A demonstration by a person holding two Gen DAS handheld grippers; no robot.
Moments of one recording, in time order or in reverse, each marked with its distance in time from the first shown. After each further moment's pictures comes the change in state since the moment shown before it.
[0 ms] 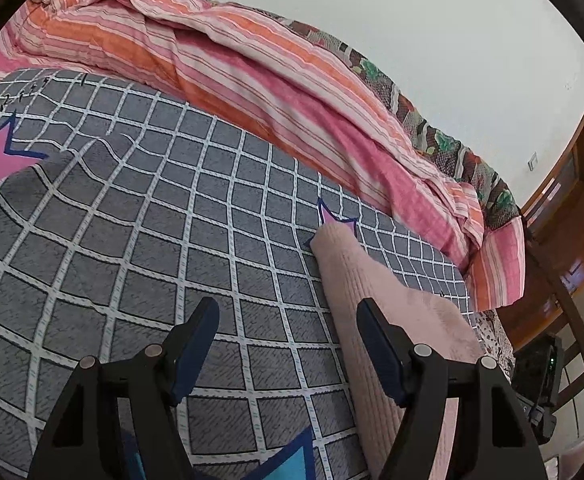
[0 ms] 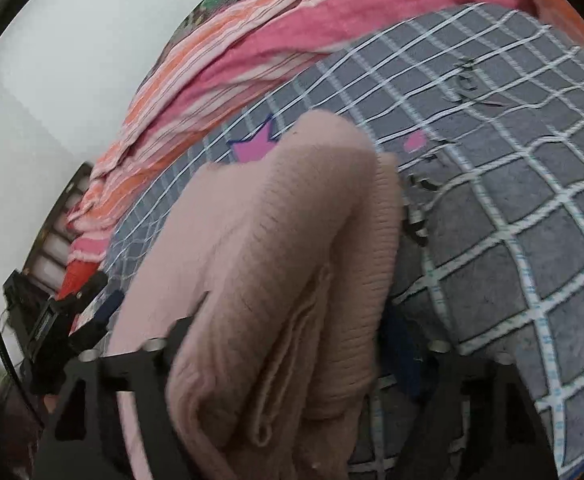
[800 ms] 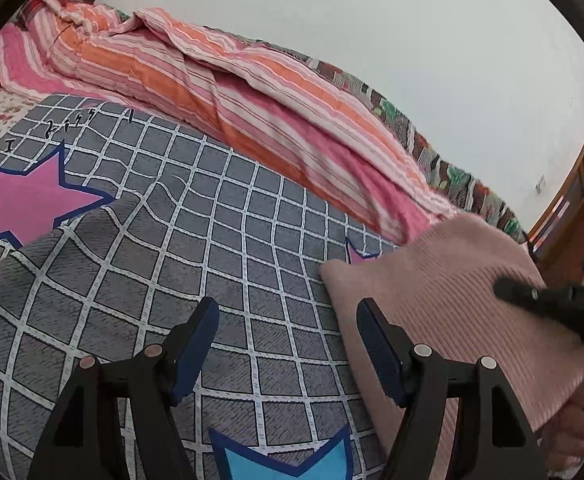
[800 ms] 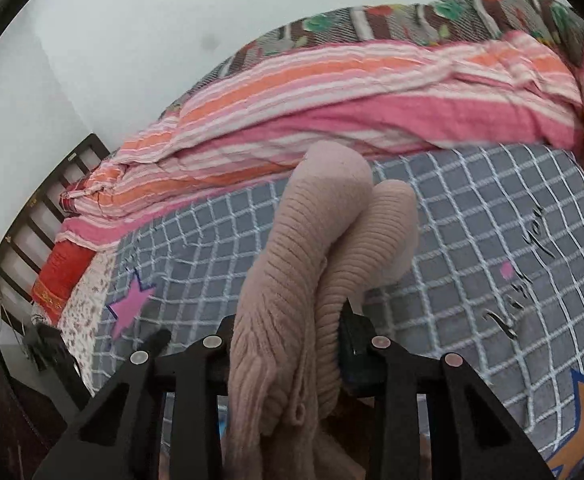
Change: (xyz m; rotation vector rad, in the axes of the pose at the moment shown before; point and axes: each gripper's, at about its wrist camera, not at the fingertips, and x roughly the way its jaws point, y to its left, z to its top) left arm -0.049 0.033 0.018 -0.023 -0.095 0.047; right arm -0.009 0.207 0.045 -0.222 -0.083 -0.167
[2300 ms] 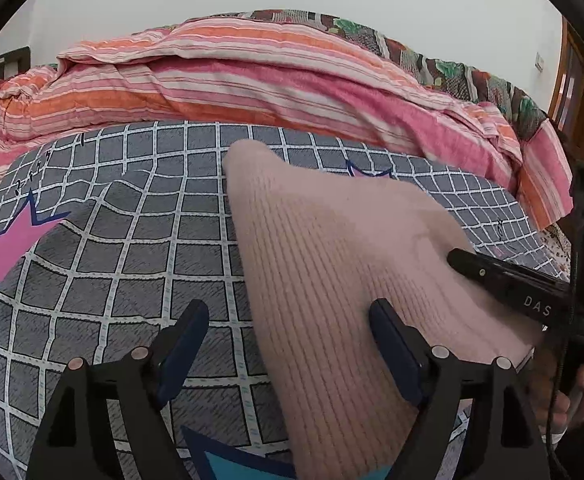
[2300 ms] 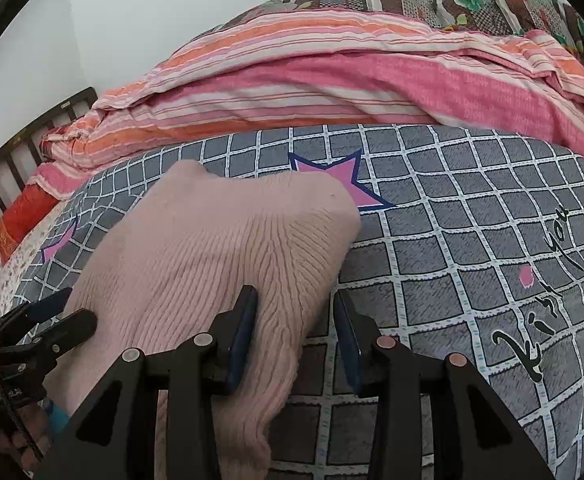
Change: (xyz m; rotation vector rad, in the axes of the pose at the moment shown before) left arm 0.048 -0.049 -0.041 0.359 0.133 0.177; right arm 0.088 -0.079 -0.065 -0.173 -0.046 -0.062
